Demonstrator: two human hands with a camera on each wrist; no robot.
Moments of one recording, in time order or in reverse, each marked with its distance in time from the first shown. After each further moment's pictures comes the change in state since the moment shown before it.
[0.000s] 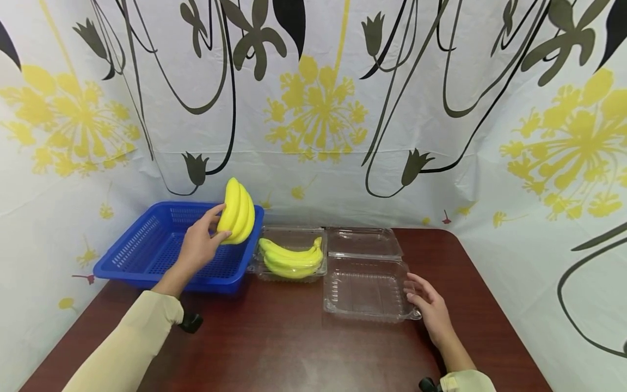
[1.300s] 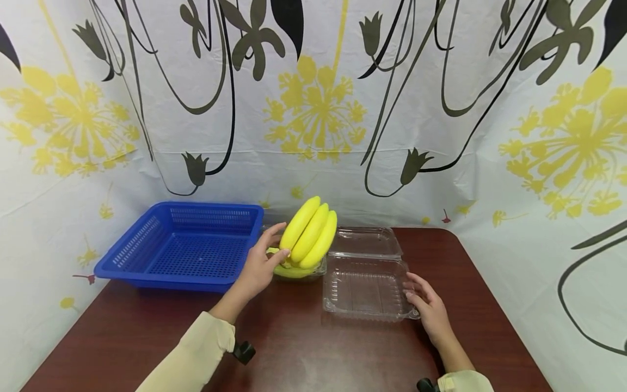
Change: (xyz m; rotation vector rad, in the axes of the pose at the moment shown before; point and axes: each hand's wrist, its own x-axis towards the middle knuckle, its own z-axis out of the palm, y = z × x) left_hand -0.038 0.082 0.089 -0.507 -0.102 0.187; right_hand -0.004 0.002 0.003 -0.114 0.006 -0.002
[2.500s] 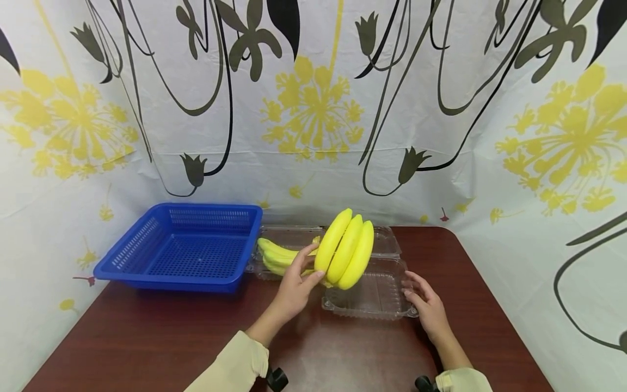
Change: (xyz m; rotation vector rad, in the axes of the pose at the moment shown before) left_hand -0.024 0.032 0.075 -0.344 -0.070 -0.107; right_hand 0.000 -0.001 0.000 -0.027 -0.002 -0.029
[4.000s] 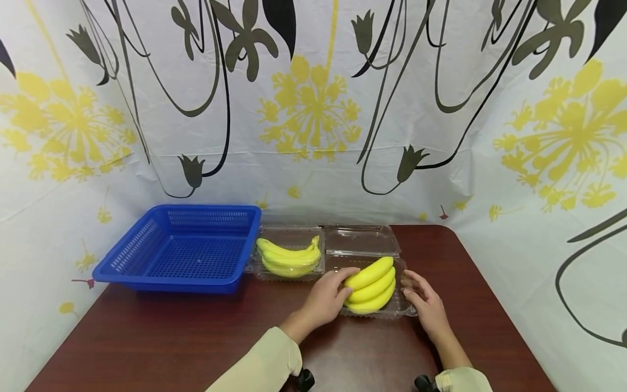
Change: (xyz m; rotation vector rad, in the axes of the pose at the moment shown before) left_hand 0.013 -0.048 0.056 0.741 -0.163 0.083; right_hand -0.001 0.001 0.001 -0.051 0.010 0.009
